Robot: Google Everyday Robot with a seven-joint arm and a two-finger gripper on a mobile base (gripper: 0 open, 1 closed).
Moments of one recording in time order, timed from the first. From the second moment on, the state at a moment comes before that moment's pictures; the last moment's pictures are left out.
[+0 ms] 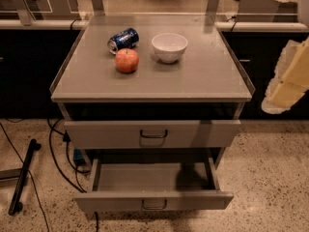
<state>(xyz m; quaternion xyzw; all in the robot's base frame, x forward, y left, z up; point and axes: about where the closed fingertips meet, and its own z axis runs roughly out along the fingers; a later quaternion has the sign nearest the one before) 0.418 -0.185 1.059 -0.61 0.75 -0.11 0.25</state>
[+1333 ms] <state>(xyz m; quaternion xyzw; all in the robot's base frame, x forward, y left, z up) 0.403 -0.179 1.003 -0.60 0.76 -0.07 0.25</state>
